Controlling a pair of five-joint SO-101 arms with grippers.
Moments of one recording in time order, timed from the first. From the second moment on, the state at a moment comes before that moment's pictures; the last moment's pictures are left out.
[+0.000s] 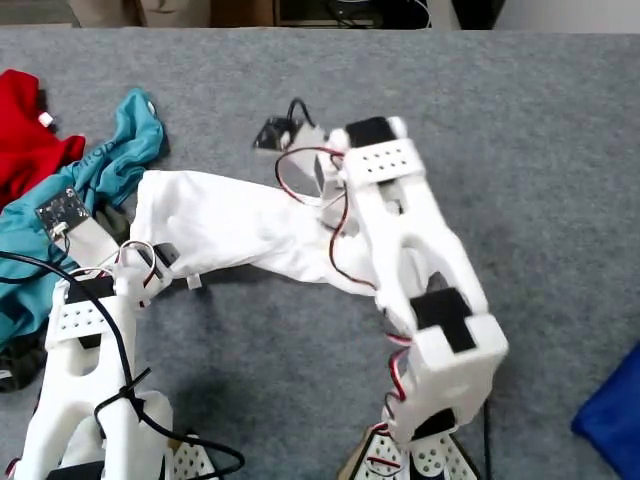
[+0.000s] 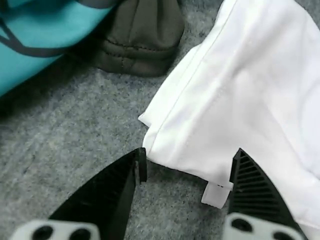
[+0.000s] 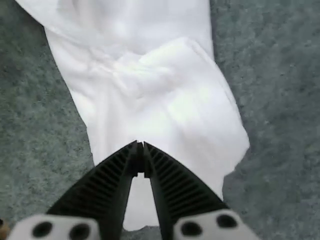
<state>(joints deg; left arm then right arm) -15.6 -38.5 66.5 40.8 16.5 -19.2 14.2 -5.9 85.0 37.1</state>
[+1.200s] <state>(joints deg) -14.1 -38.5 64.1 46.0 20.2 2.7 11.1 19.6 66.9 -4.9</state>
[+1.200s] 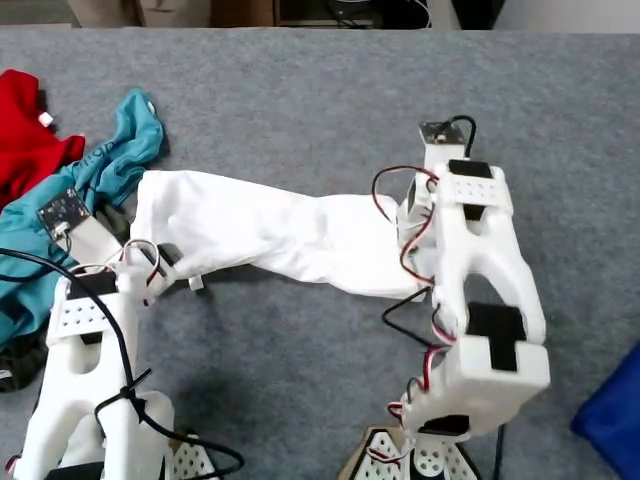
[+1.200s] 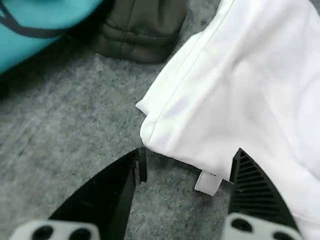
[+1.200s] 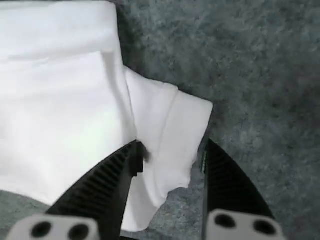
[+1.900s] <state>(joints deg) -14.1 -38.5 63.7 46.8 17.8 3.3 30.5 -0.1 76.1 -5.3</state>
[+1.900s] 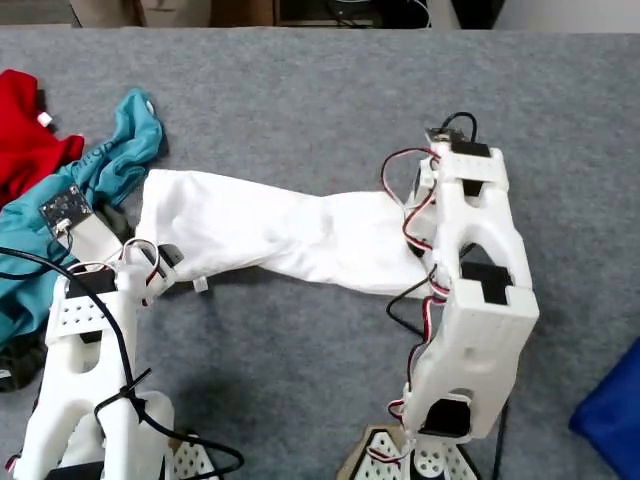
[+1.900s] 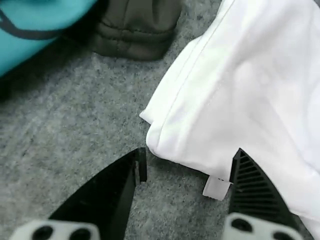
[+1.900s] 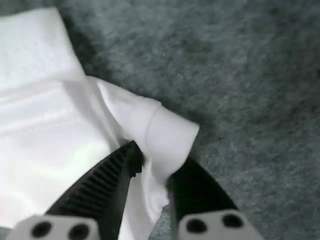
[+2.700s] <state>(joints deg) -14.1 -38.5 55.4 53.5 13.8 8.1 31.5 -17.2 80.6 1.5</state>
